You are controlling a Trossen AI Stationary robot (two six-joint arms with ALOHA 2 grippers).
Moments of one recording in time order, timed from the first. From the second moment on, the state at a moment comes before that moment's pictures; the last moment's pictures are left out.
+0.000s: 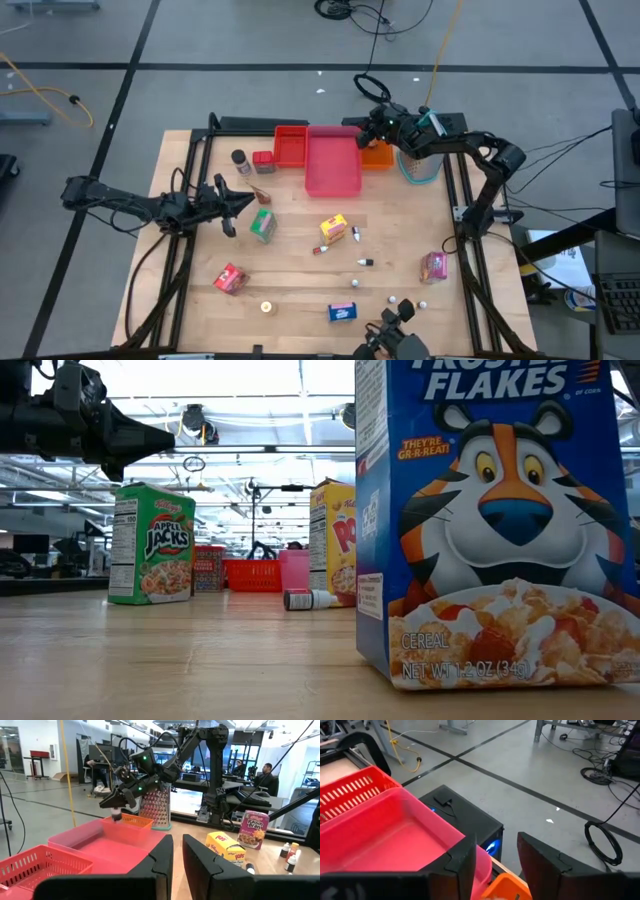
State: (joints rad) left arm -0.18 0.37 0.01 0.48 -0.47 -0.05; right arm -0.79 1.77 0.87 0.51 0.00 0.07
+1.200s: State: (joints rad) left arm -0.18 0.37 0.01 0.47 -0.47 -0.06; right arm -0.40 1.31 0.87 0.25 -0.01 -0.02
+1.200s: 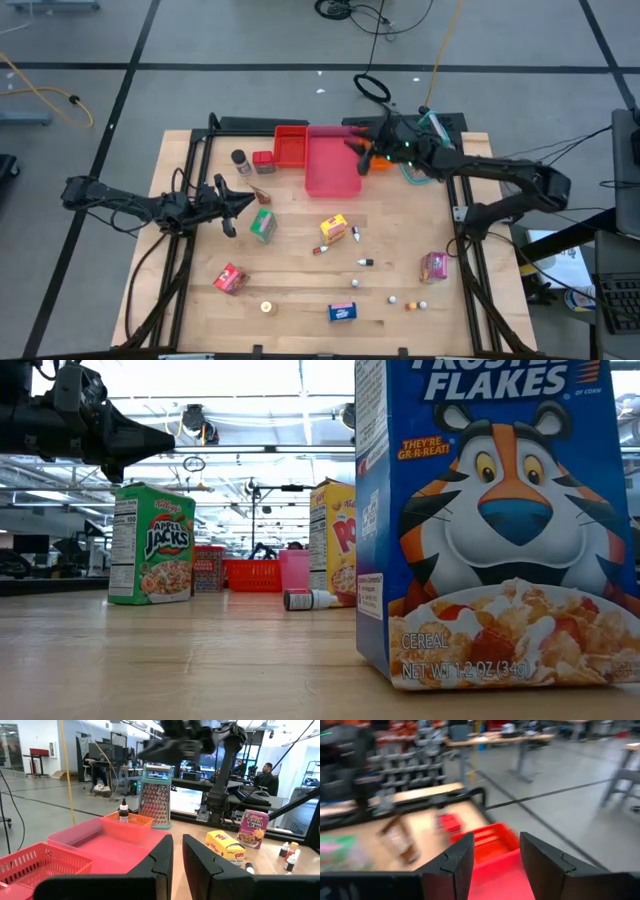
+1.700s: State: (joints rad) left arm -0.18 0.37 0.01 0.47 -0.47 -0.07; right arm -0.05 1.12 0.87 -0.19 -0.01 -0.02
